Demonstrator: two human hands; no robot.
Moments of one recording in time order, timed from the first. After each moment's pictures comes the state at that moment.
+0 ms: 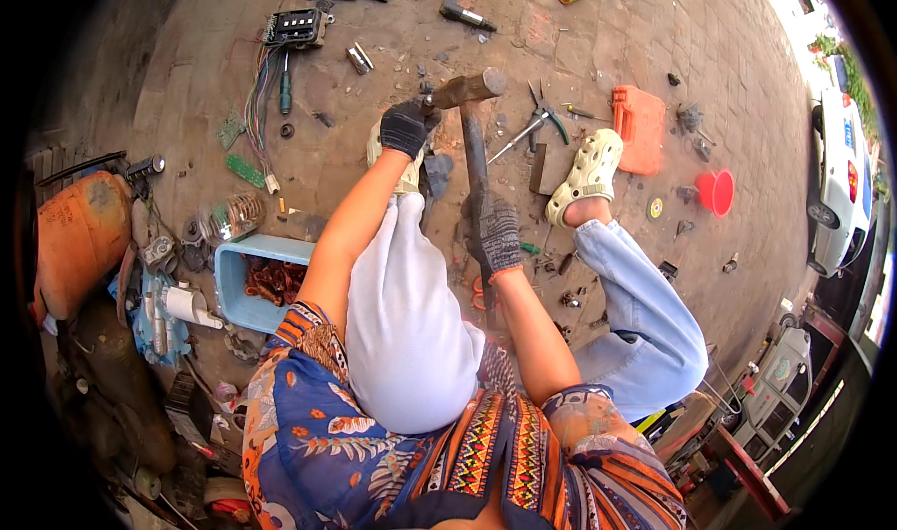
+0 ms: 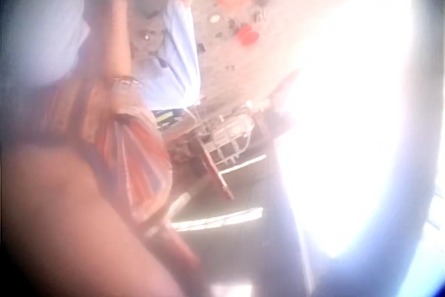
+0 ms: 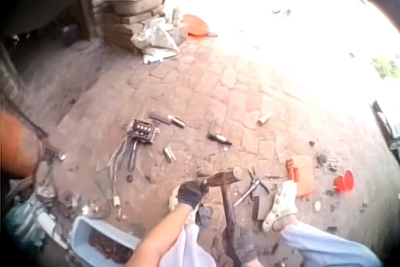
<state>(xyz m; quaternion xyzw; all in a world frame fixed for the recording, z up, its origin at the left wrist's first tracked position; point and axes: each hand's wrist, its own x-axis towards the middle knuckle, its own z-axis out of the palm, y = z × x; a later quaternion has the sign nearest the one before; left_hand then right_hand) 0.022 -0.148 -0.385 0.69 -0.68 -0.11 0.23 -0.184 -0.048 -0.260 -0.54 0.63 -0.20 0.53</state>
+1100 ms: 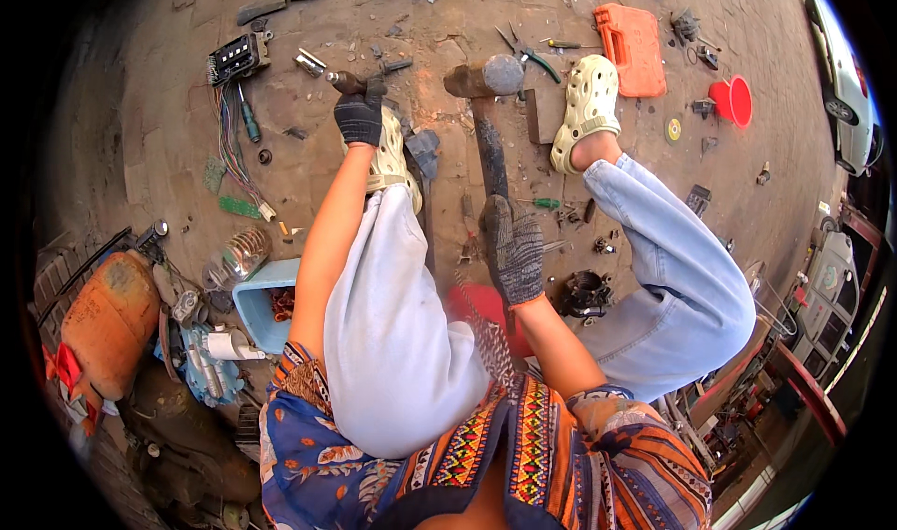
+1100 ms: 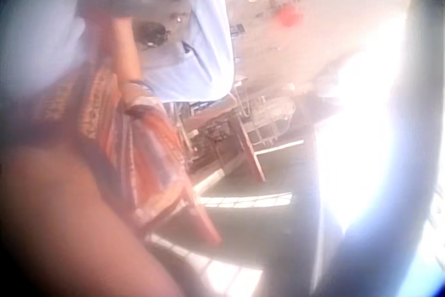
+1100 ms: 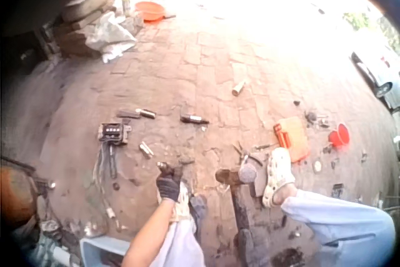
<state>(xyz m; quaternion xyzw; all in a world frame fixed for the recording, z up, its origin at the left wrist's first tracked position) 0.054 -0.148 -0.377 0.75 -0.53 -0.15 0.37 -0.177 -0.007 -0.195 -0.48 0.70 -0.22 0.48</state>
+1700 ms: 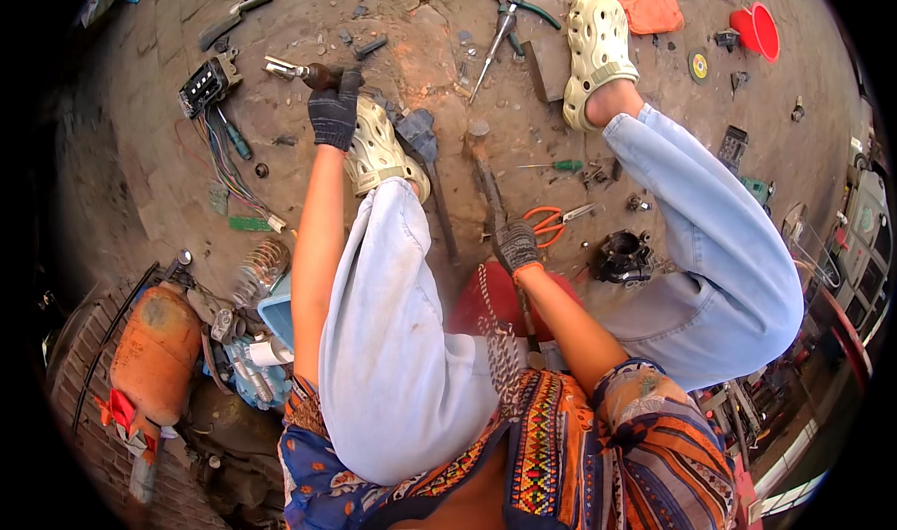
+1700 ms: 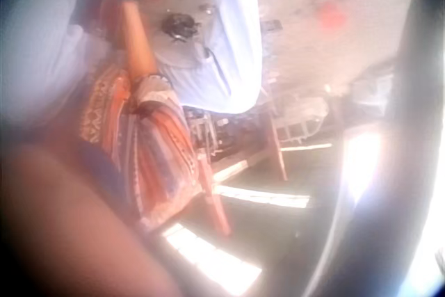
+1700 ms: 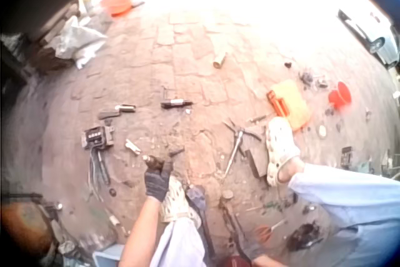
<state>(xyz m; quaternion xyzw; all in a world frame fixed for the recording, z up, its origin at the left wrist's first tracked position) 0.063 -0.158 -0.382 0.68 -0.54 -0.35 0.35 -0.218 0.097 -0.350 -0.68 0.61 0.18 0.36</state>
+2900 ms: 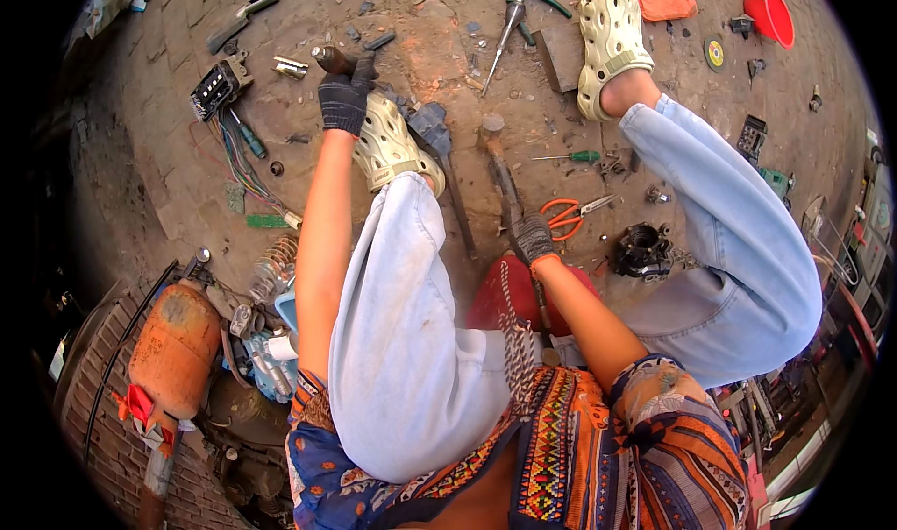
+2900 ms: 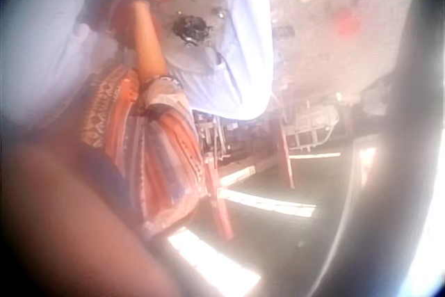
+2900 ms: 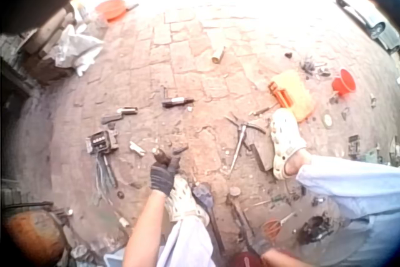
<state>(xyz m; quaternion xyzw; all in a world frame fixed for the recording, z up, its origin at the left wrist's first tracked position) 0.058 -0.175 -0.362 0.68 -0.56 -0.38 0.28 -0.217 0.117 -0.383 -0.46 0.73 0.03 0.51</state>
